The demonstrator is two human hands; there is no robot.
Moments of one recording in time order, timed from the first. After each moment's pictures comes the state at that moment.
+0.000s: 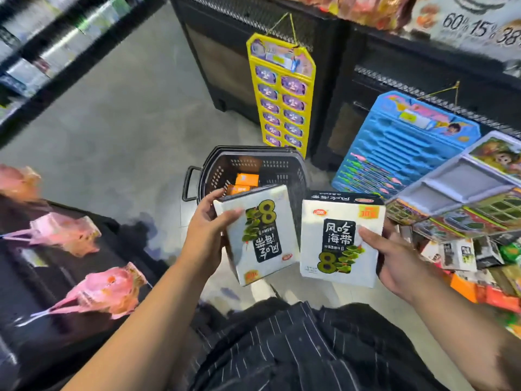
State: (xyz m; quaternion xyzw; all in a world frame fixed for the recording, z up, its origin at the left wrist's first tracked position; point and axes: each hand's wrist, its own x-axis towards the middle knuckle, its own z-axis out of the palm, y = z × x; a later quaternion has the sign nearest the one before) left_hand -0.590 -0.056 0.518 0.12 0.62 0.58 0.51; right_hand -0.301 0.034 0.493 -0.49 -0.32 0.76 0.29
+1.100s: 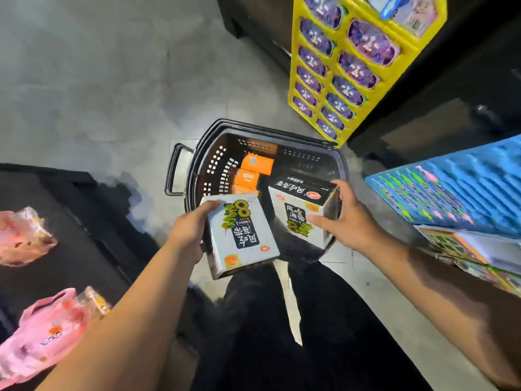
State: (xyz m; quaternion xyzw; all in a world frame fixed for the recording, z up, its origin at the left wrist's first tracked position) left_hand -0.754 0.113 0.298 -0.19 0.76 0.38 0.49; right_hand -0.510 0.274 0.283 -0.53 -0.65 0.54 -0.08
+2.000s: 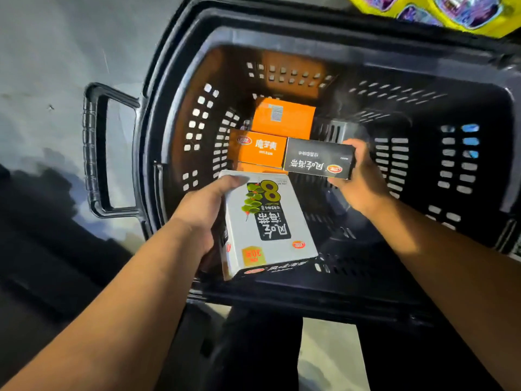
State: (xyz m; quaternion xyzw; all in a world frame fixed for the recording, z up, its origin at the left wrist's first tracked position) left_hand -0.856 0.125 0.007 -0.19 0.72 0.26 0.61; right_hand -0.623 0.252 -0.086 -0.59 -0.66 0.46 -0.03
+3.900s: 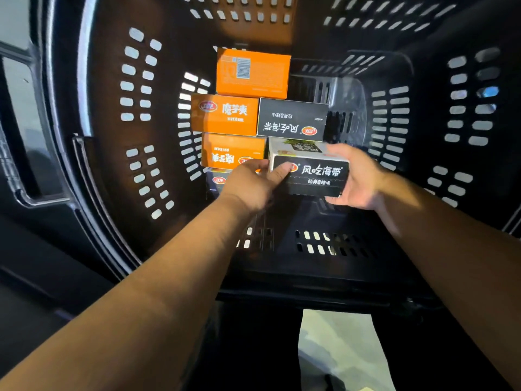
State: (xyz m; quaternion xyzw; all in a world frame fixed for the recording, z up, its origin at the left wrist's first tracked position) left_hand -0.797 0.139 -0.055 0.03 0.76 0.15 0.63; right_hand -0.630 0.234 -0.114 -0.65 -0.09 0.74 -0.16
